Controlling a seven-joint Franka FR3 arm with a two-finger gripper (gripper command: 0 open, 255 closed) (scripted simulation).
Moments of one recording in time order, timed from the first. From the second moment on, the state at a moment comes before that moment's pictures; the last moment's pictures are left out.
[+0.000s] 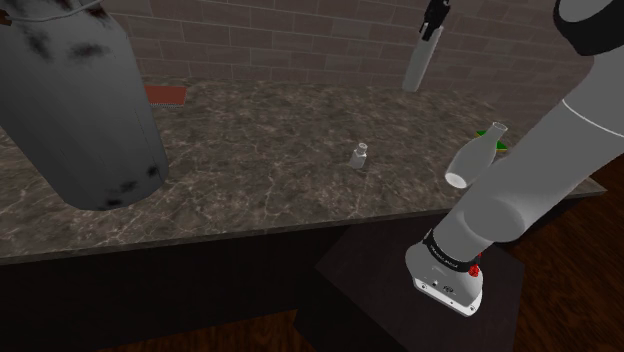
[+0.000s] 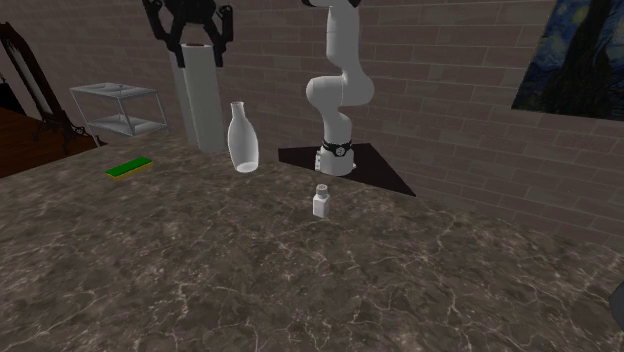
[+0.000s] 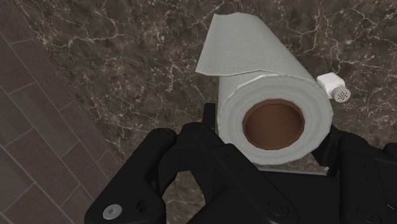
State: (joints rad) arm -0.08 -0.06 -0.66 -1.60 0.00 1.63 -1.28
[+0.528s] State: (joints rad) arm -0.15 -0.16 -0.74 -1.75 -0.06 1.69 -1.42
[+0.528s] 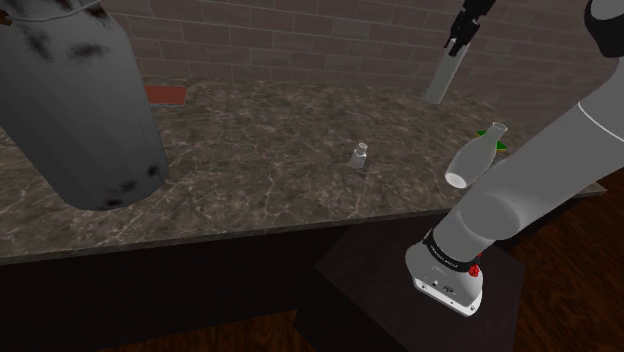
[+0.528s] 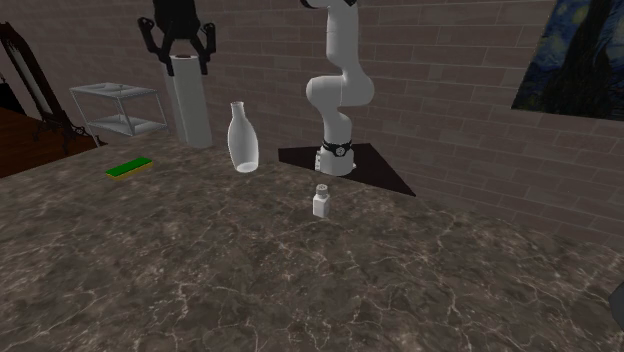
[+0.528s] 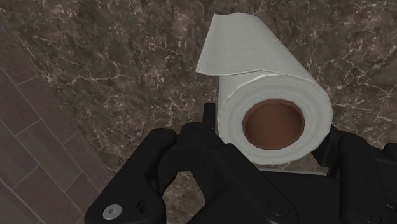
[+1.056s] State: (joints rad) arm -0.22 -0.16 -0.86 -1.80 -0.06 1.75 -1.60
